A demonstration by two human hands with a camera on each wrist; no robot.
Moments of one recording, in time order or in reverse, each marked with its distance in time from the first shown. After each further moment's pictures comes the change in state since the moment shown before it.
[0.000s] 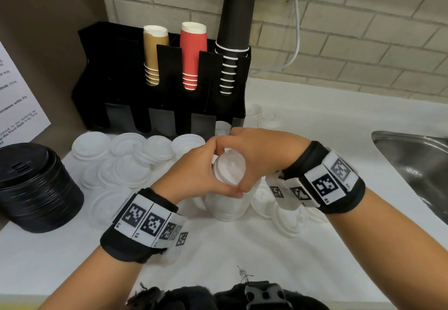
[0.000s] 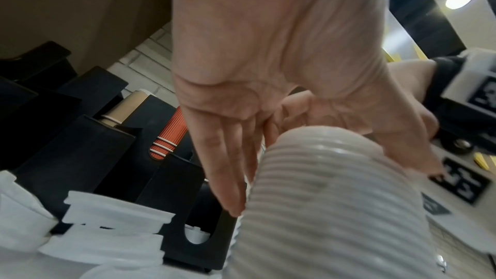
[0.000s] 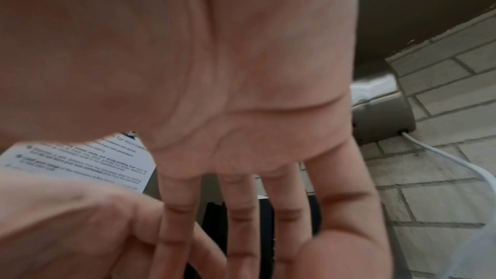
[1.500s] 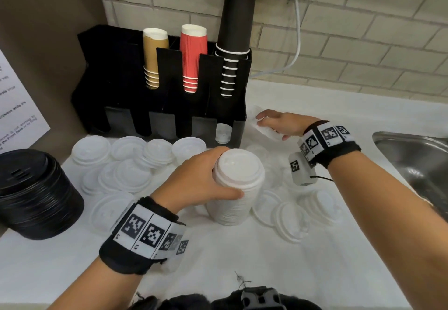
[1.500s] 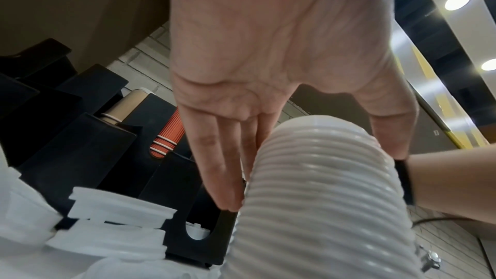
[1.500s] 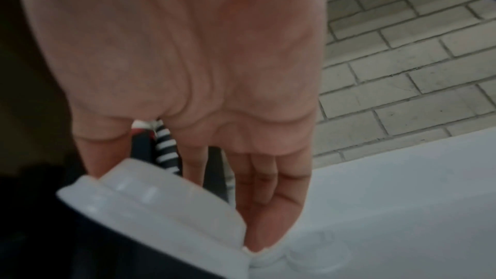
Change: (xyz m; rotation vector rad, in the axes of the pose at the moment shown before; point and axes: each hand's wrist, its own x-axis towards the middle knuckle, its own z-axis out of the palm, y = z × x) left_hand -0.001 -0.004 0.002 -0.015 -0.005 0.047; right_hand 0.053 0.136 0.010 0.633 0.112 0.414
